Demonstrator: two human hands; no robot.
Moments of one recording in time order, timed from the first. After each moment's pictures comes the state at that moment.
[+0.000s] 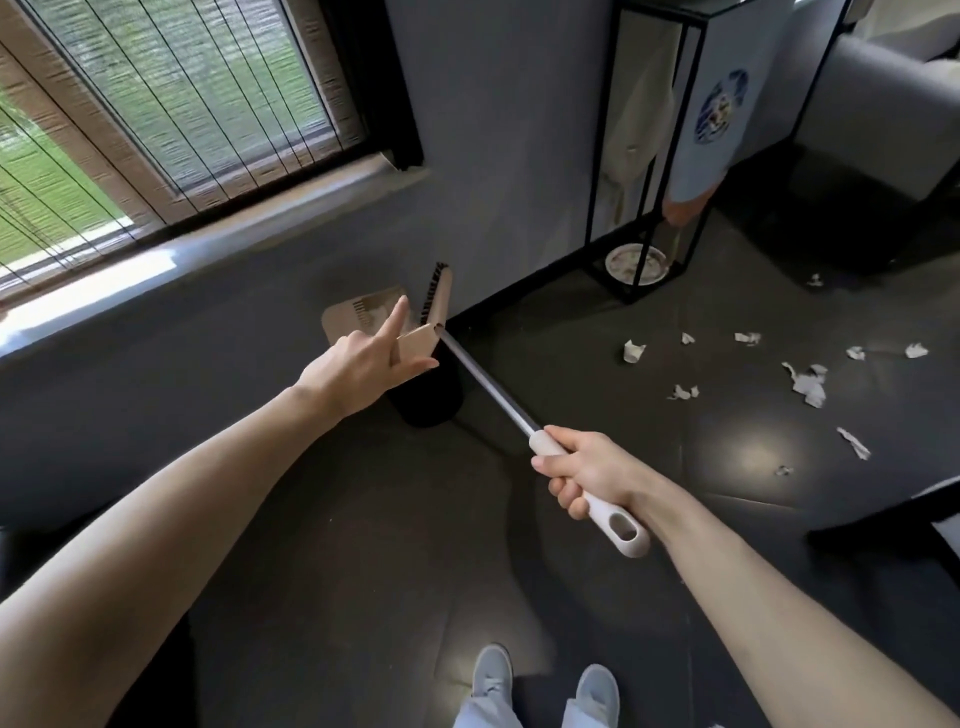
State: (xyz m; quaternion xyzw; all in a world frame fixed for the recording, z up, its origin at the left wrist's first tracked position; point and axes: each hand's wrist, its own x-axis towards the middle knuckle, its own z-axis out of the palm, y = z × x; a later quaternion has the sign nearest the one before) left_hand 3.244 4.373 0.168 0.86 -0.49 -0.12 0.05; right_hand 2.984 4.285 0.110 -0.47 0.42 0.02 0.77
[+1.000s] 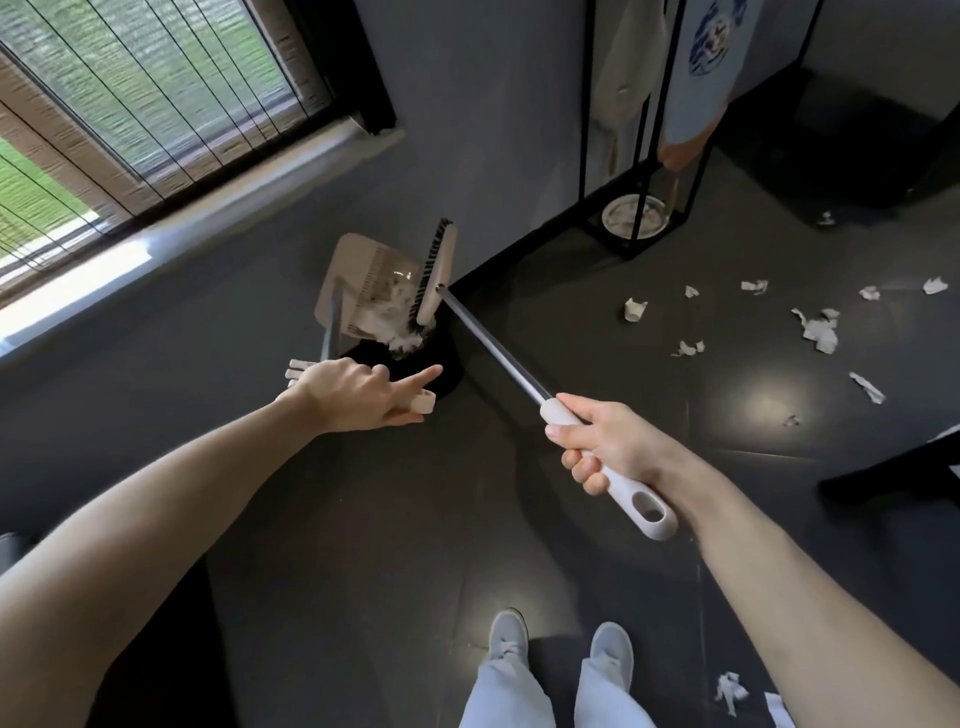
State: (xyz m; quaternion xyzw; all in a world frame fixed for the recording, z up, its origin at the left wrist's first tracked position) left_hand 3.255 4.379 0.108 0.61 -0.75 0.07 -0.25; right_hand 2.962 4.267 0.107 -0.44 0.41 0.00 0.80
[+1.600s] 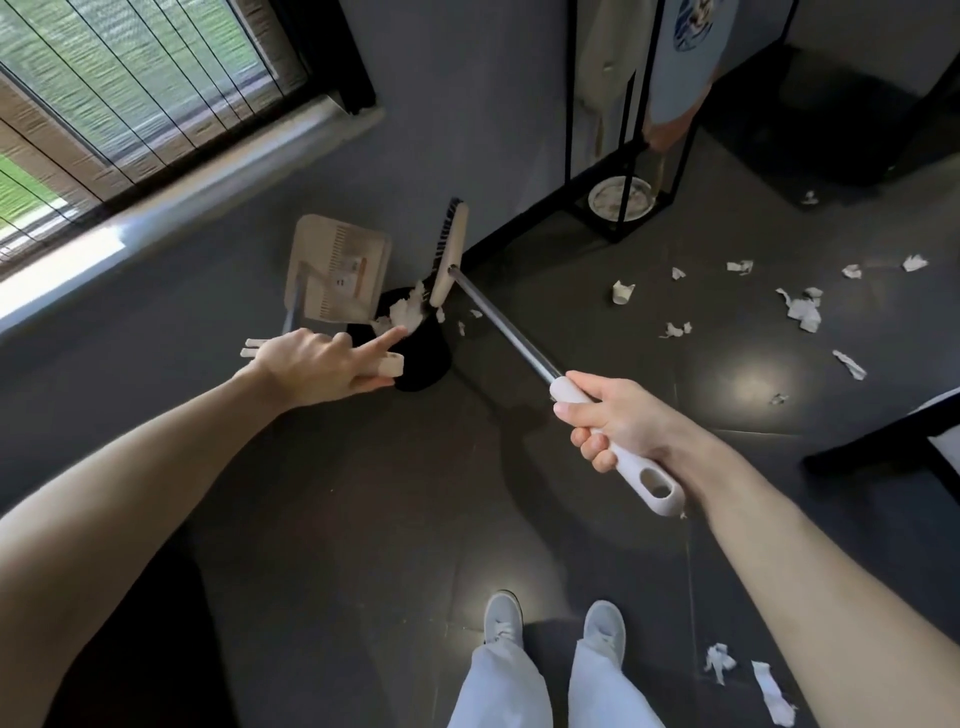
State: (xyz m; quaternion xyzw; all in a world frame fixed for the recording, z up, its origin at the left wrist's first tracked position) left_hand 3.272 4.380 0.120 0.61 -0.77 0.14 -0.13; right_hand 2.950 4.260 0.097 -0.44 0.44 -0.02 0.78
